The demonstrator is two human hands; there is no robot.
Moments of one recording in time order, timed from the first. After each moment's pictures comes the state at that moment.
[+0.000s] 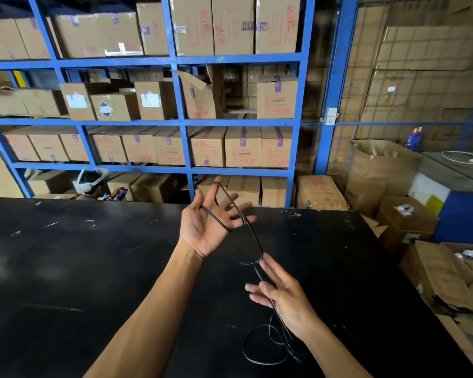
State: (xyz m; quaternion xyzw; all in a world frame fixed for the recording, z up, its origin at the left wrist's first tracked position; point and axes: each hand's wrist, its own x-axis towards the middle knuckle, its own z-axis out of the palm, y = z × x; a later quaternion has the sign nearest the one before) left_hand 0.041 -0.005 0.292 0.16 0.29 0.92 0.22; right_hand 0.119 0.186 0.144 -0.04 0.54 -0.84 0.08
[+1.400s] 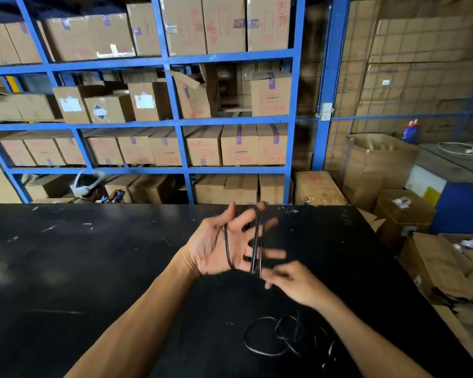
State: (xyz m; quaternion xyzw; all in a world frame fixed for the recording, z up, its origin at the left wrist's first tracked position) left_hand 0.075 0.013 0.285 0.27 0.34 0.74 0.52; right_hand 0.112 0.233 0.182 -0.07 0.88 -0.47 0.06
